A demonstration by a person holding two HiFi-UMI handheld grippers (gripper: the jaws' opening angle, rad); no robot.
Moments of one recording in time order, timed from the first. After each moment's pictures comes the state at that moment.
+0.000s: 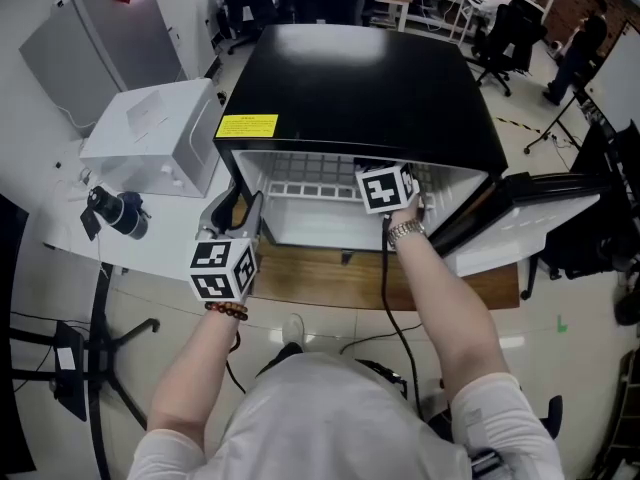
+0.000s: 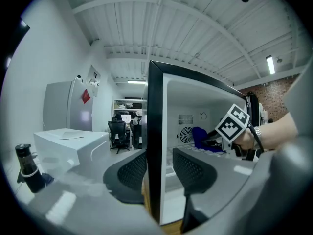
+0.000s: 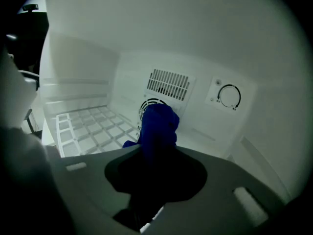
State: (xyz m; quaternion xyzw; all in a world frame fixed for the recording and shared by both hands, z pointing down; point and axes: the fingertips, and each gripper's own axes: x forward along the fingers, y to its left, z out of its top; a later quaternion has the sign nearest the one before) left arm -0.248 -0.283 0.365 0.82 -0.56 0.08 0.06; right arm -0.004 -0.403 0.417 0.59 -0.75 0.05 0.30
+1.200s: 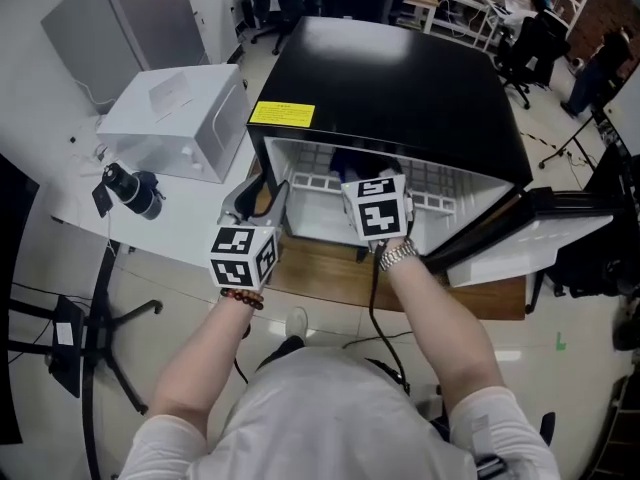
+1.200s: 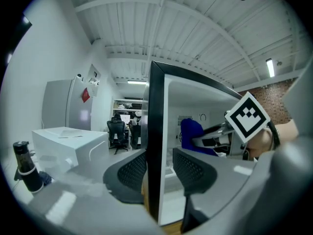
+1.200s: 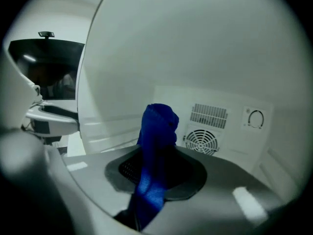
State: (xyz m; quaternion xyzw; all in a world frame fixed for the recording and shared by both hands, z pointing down) left arm -0.247 -0.284 0.365 0.83 -0.55 0.07 0.07; right arm -0.111 -0.355 0.373 0.52 -0.83 0.04 0.20
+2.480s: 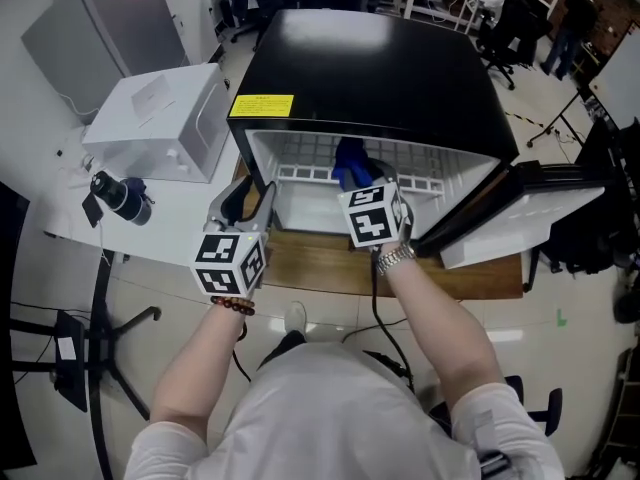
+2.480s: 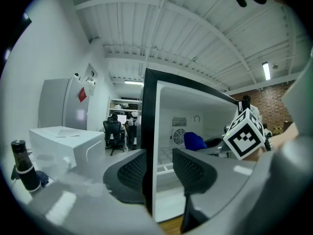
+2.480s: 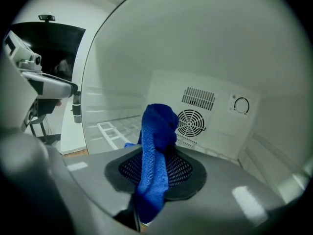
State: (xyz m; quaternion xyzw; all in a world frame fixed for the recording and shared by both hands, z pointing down) left arm -0.241 -0.264 0.361 0.84 -0.53 0.07 0.07; right arm -0.077 -0.333 0.416 0.55 -0.80 0.03 0.25
